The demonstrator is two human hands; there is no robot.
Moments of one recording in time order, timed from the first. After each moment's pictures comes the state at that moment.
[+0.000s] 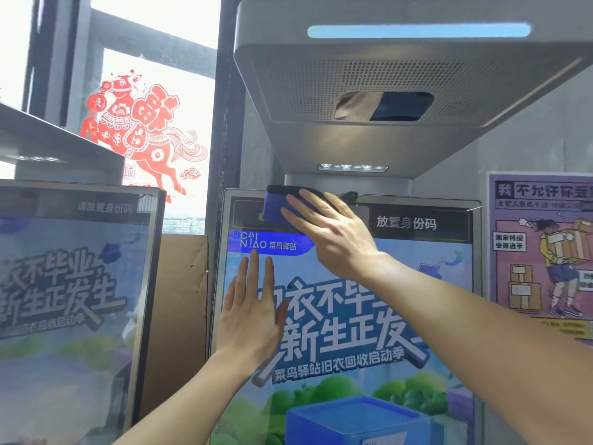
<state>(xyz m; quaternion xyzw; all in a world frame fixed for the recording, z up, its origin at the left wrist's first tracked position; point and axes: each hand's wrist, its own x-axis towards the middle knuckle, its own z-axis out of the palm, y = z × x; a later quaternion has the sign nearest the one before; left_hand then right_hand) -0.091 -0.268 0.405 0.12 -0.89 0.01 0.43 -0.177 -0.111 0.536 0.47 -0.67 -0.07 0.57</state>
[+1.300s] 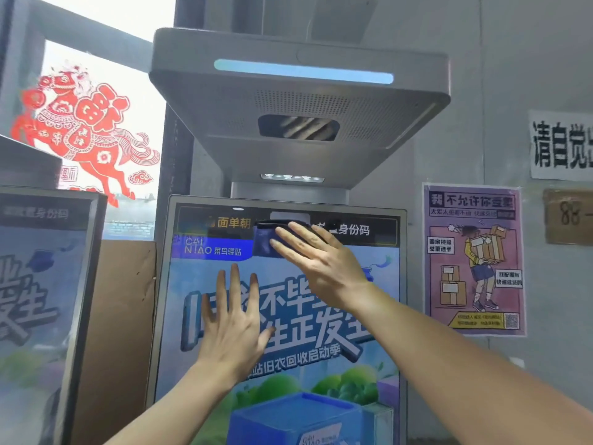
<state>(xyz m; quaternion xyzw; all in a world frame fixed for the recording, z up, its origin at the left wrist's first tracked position) -0.103 -0.204 0.404 0.13 -0.93 0.04 0.35 -0.187 -0.031 0.505 0.43 -0.72 -0.14 0.52</state>
